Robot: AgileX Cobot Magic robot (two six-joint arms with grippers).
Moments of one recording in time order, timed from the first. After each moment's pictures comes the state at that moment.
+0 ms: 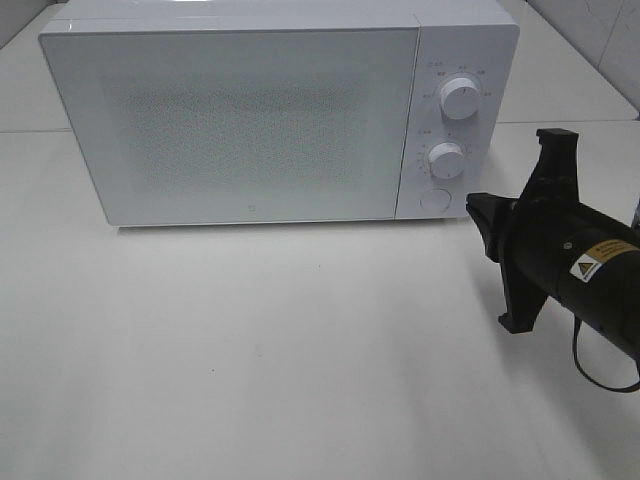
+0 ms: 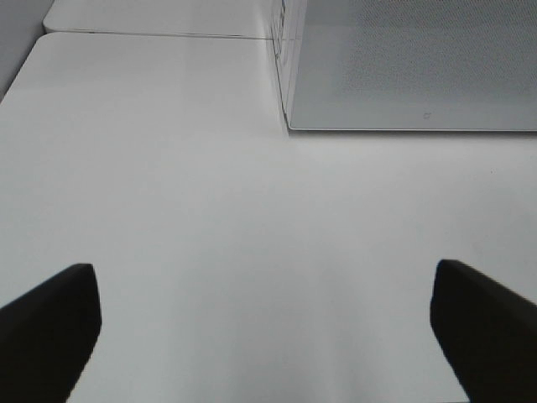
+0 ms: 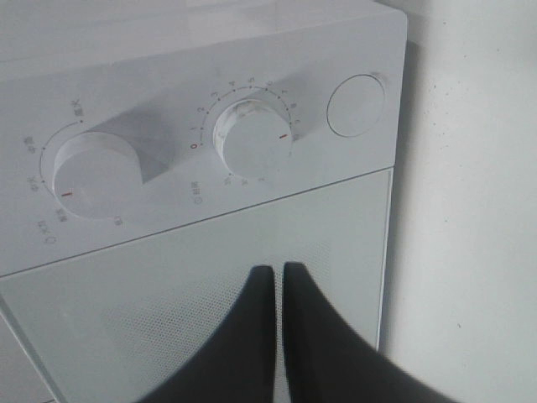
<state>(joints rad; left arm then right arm) -0.03 0.00 -0.51 -0.10 1.07 0.01 0.55 1.64 -0.31 0.34 -1.03 1.54</state>
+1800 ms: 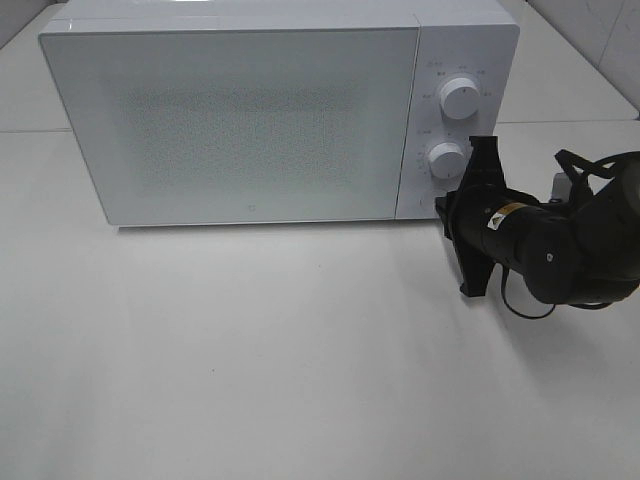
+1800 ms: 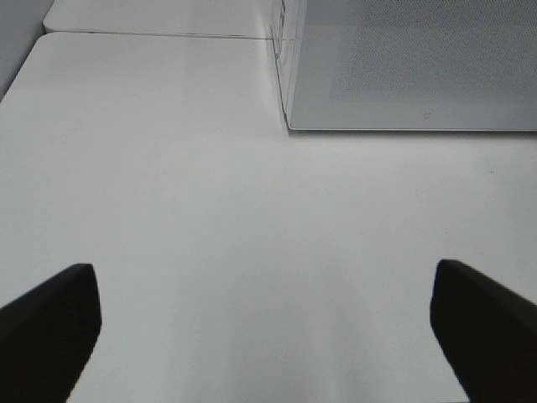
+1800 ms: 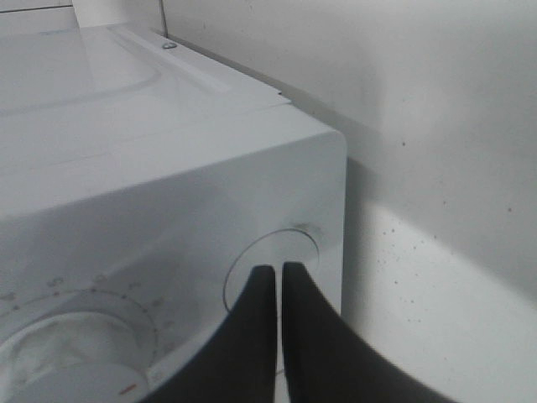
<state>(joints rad) -0.03 0.00 -0.51 -0.10 1.07 0.01 0.37 2.05 -0.71 0.22 -0.85 1.54</state>
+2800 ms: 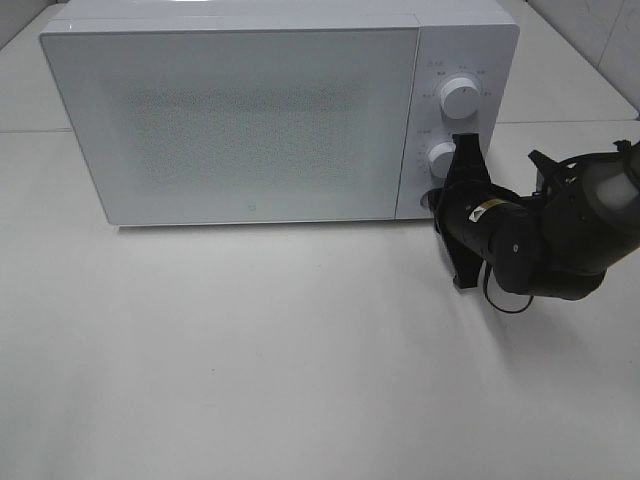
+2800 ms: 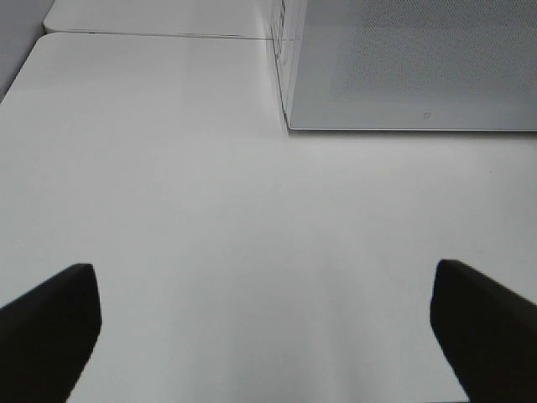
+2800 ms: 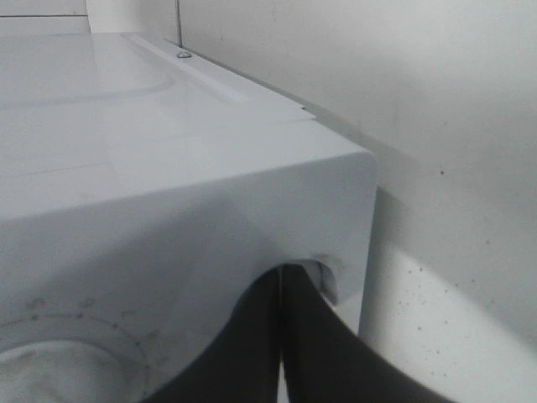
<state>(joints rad) -0.03 0.00 -0.51 -0.10 1.07 0.01 0.39 2.11 -0.80 0.38 -0.88 1.37</state>
